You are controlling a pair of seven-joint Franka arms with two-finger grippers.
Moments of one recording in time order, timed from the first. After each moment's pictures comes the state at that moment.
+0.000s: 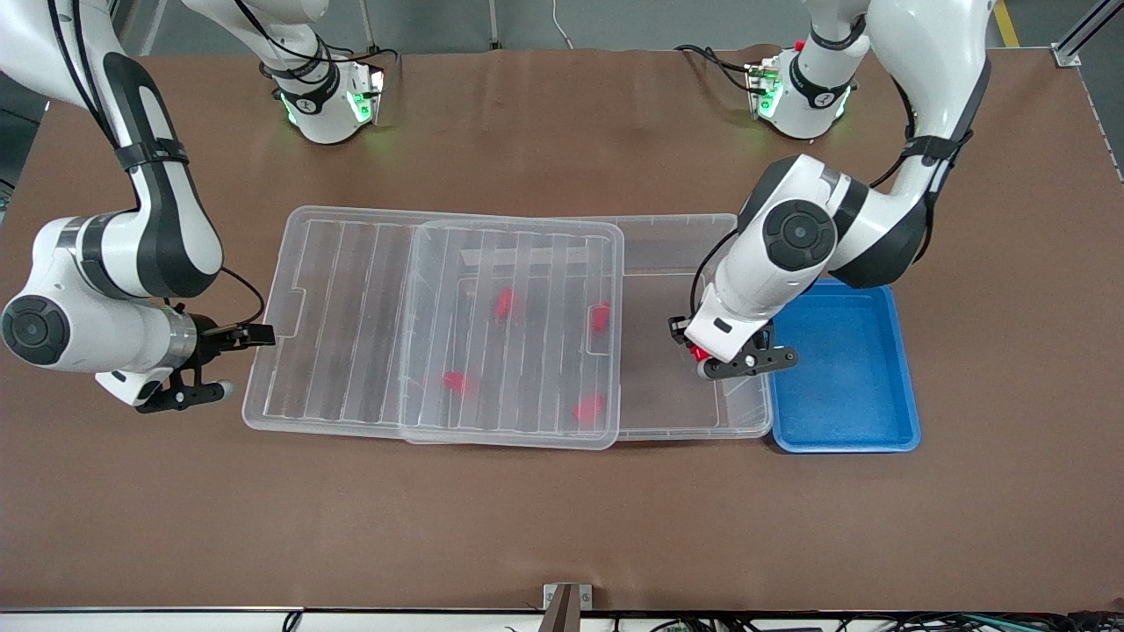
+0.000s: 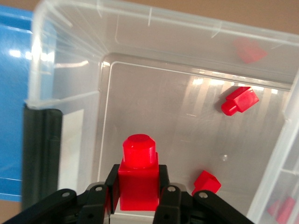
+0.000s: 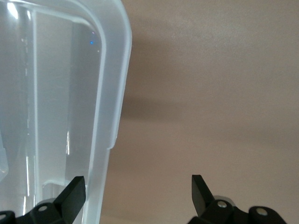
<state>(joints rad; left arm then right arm) -0.13 0.46 -0.43 -1.67 0.13 2.12 -0.76 -0.13 0.42 0.16 -1.67 -0.04 1.84 -0.14</state>
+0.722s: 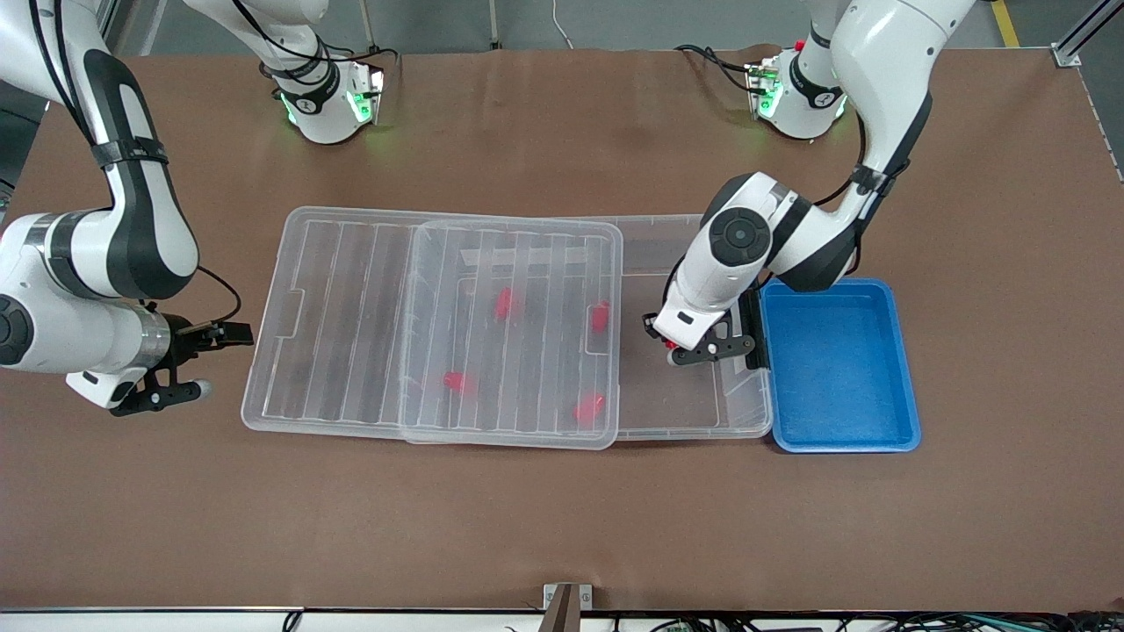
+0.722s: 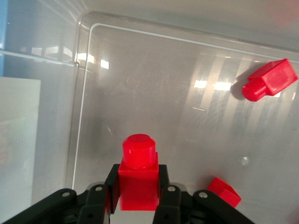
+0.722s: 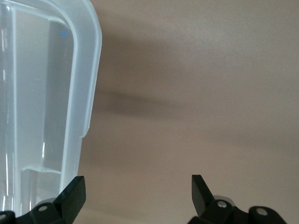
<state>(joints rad) -0.17 0.51 -0.43 -1.84 0.24 2.32 -0.88 -0.16 0.42 0.16 -1.65 -0.06 1.82 -0.20</state>
